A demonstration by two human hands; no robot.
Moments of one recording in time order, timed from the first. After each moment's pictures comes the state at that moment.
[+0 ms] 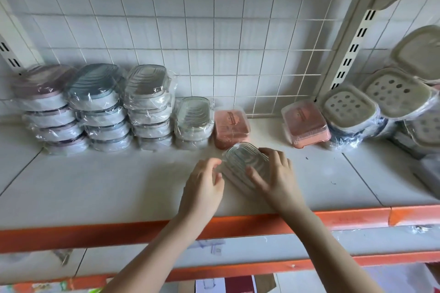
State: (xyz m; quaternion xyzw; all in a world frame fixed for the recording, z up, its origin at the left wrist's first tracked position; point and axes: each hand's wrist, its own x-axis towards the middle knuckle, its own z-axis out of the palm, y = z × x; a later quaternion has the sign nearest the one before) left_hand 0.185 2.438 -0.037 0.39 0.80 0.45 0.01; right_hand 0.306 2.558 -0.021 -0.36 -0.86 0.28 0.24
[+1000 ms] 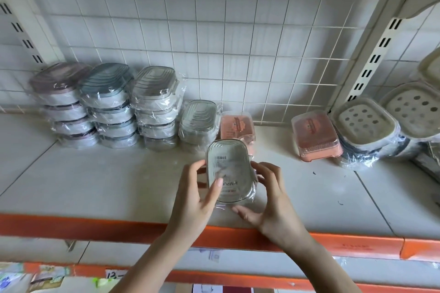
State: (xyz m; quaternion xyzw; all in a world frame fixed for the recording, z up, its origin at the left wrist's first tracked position) left_hand 0.197 2.420 -0.028 0.37 0.73 0.57 -0.02; right_hand 0.320 2.557 -0.030 -0.12 -0.87 0.40 0.27
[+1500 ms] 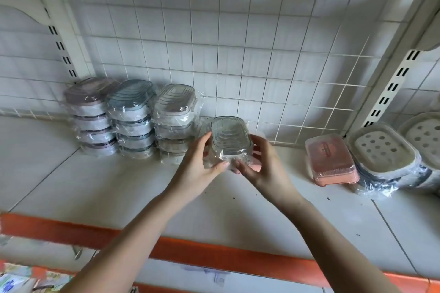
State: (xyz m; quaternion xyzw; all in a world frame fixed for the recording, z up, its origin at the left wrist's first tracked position) left_hand 0.128 2.438 0.022 0.41 0.73 0.54 0.04; right_hand 0.233 2.591 0.016 -0.10 -0.86 0.42 0.28
